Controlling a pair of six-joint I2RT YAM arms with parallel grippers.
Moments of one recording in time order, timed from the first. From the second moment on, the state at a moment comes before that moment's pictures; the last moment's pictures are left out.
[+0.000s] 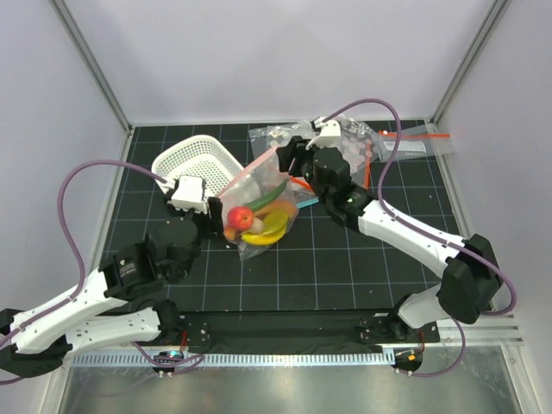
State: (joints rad) left arm -1.11 0.76 1.01 -0.54 -0.90 -0.25; right arm 0.74 1.44 1.13 0.25 0.38 0.40
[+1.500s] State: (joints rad) left arm -1.11 0.47 0.56 0.07 -0.92 -0.16; right arm 0.74 0.74 0.52 0.03 0.68 0.56
